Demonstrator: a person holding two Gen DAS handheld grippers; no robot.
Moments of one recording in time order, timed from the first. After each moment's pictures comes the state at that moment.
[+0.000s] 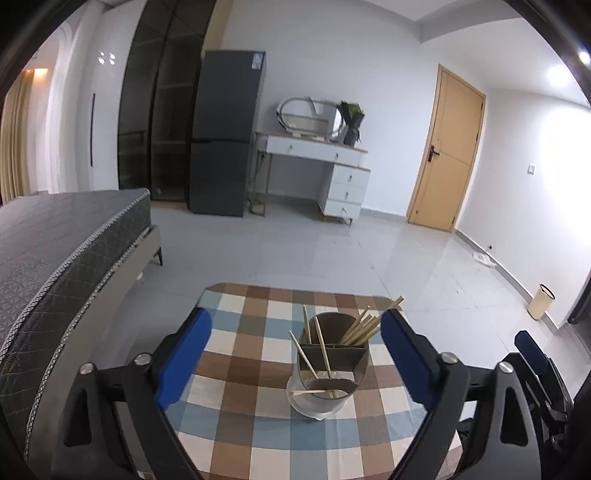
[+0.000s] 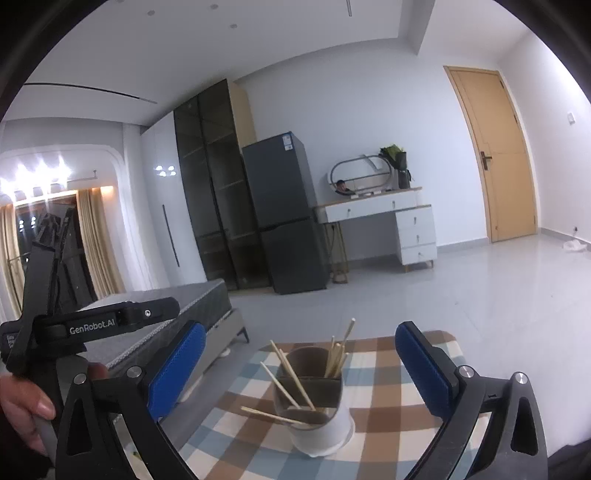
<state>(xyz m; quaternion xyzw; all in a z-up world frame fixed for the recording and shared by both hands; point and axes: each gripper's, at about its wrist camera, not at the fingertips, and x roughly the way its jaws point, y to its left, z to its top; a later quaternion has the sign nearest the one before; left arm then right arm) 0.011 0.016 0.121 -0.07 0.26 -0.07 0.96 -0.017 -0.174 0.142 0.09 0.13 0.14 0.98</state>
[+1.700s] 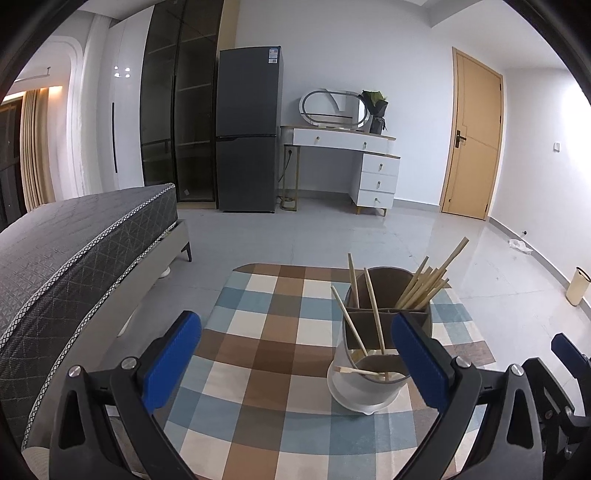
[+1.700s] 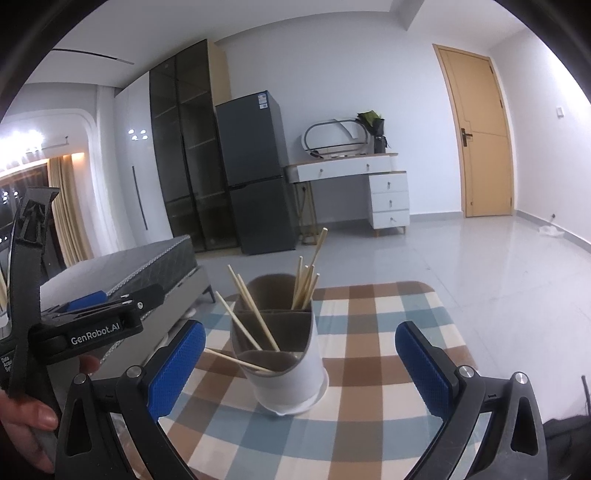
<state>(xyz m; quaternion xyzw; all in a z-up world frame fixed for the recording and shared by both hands) 0.027 0.008 0.031 -0.03 0.26 -0.01 0.96 -0.001 -0.164 0.060 0.06 0.21 0.08 0.97</state>
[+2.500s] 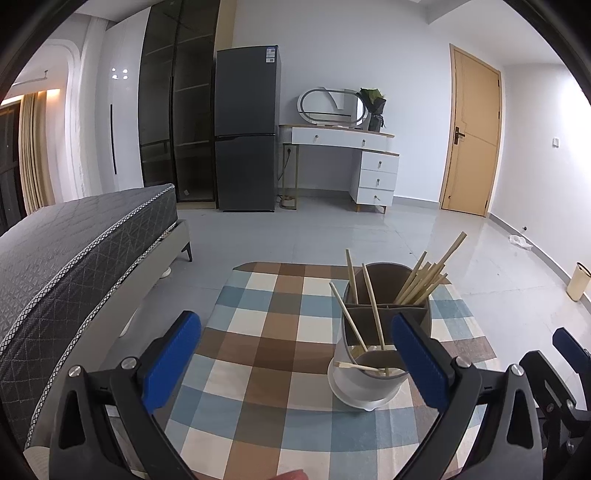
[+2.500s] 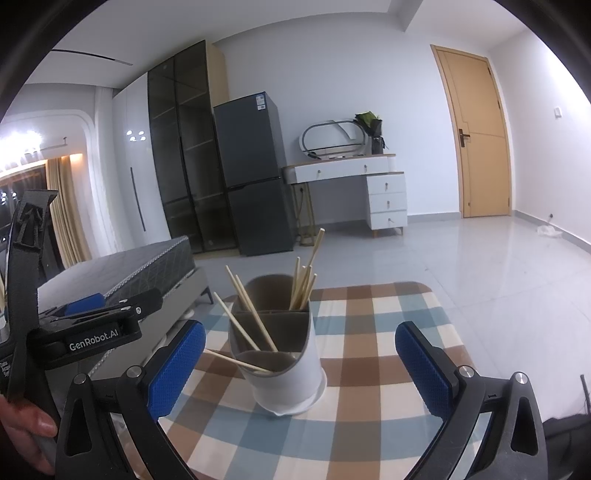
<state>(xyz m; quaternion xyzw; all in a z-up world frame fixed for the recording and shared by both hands) 0.027 0.005 0.029 -0.02 0.26 0.00 0.96 -0.003 -0.164 0.060 0.06 0.21 0.08 0.97</state>
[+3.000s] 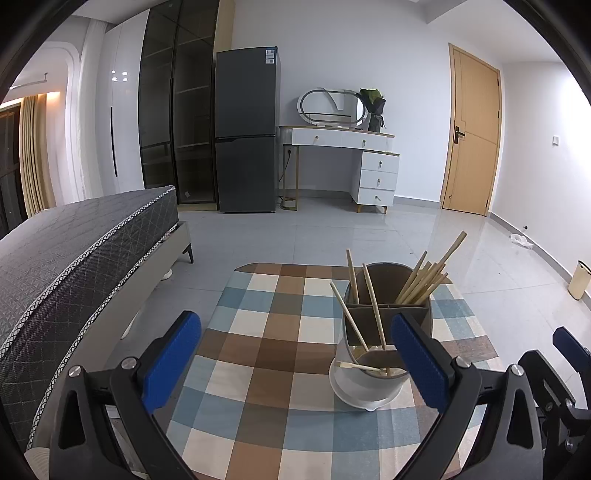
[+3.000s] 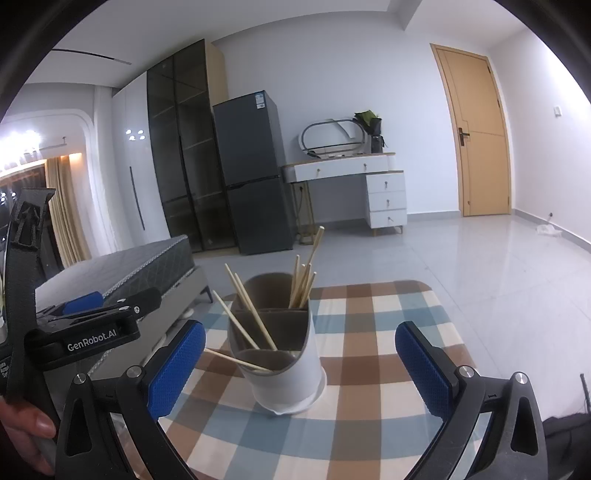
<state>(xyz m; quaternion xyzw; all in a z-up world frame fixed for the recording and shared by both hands) 0.027 0.004 0.028 -0.01 0.26 0.00 0.96 -0.003 -0.165 0.061 0.06 0.21 0.08 0.97</state>
